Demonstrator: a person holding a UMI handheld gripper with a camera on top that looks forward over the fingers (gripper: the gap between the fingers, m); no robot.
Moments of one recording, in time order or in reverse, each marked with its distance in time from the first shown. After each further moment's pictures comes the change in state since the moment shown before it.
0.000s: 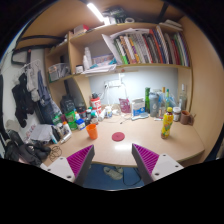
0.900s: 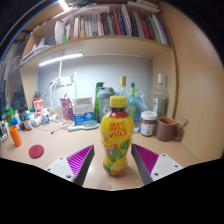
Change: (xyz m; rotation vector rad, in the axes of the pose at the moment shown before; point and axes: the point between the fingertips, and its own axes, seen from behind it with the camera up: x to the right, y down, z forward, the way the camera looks) arm 0.326 0.001 0.269 0.164 0.301 -0.051
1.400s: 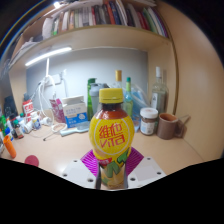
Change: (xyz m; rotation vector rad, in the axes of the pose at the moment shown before) arm -0.002 -0.003 0.047 -0.052 0.090 0.067
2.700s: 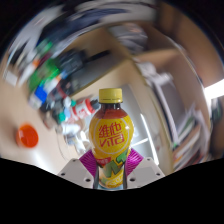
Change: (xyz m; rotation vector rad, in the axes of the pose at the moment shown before) arm -0.404 -0.180 -0.079 0.393 -0.088 -1.238
